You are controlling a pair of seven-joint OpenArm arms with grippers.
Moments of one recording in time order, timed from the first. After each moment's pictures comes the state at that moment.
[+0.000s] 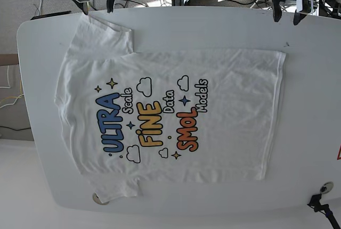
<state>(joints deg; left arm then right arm) 56.3 -13.9 -23.0 110.7 -16.8 -15.8 1.5 -58.1 9.0 6.5 112.6 9.2 2.0 1.5</state>
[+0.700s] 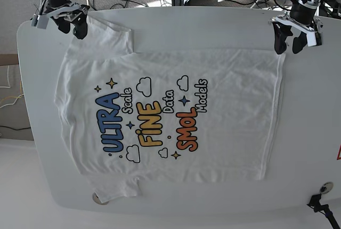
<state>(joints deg) 40.9 -14.0 -26.3 108.7 -35.7 -19.0 19.7 -44.4 9.2 31.4 109.5 53.7 17.1 -29.0</state>
